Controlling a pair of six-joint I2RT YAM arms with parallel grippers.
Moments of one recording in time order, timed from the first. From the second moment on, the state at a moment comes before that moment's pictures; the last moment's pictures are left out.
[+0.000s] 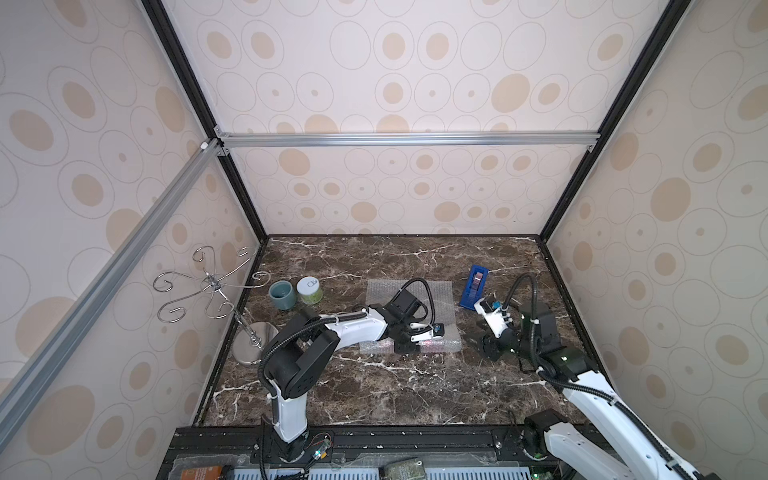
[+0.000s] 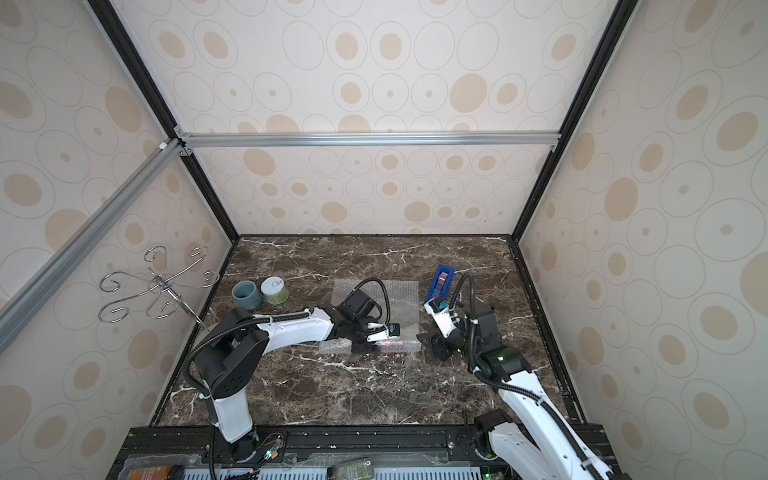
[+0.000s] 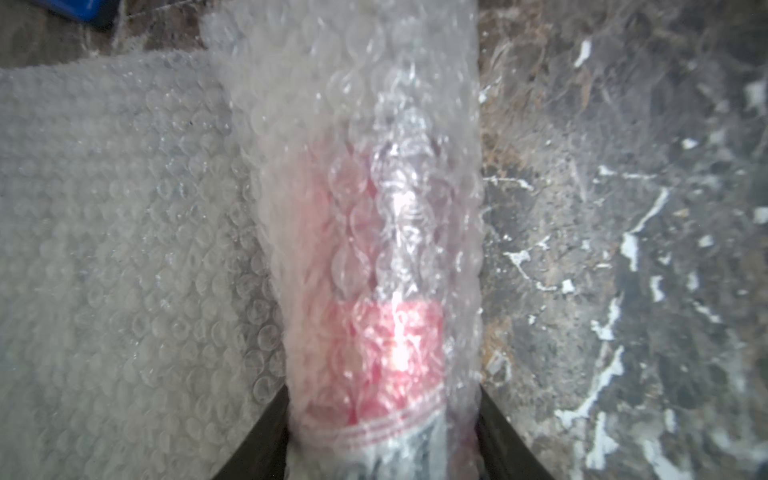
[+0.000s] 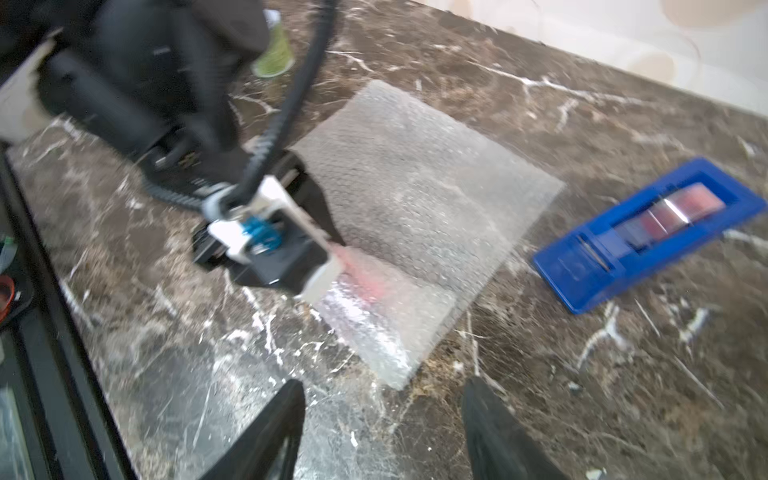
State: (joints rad) left arm -0.80 1.87 1.14 -0.41 0.28 0.74; right arm 0.35 0.76 0.58 -0.45 -0.39 -0.24
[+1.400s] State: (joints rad) left arm -0.67 2.10 1.40 -0.76 0.73 0.63; right arm 0.88 1.55 0.66 -0.02 0.21 -0.93
